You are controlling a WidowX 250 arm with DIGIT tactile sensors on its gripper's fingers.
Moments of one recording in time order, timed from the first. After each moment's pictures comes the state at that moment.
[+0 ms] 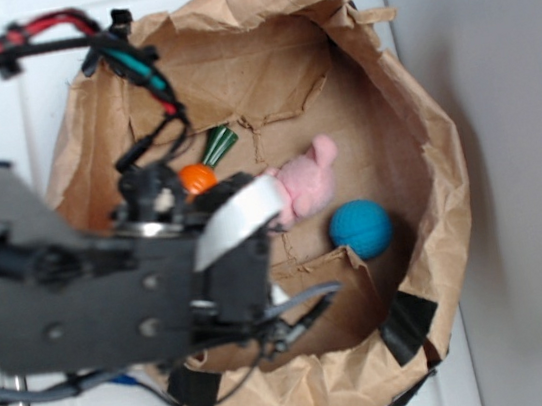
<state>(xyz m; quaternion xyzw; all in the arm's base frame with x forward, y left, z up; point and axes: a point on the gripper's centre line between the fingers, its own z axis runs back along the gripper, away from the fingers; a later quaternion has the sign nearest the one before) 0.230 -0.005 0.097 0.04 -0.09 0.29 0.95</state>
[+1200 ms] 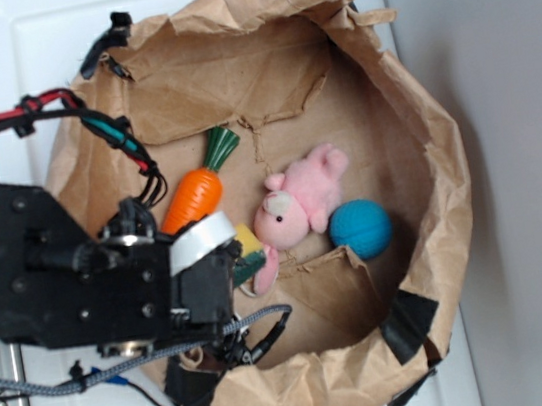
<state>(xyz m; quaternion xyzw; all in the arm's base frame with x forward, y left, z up) 0.219 -0.027 0.043 -0.02 -0.05 0.31 0.95</state>
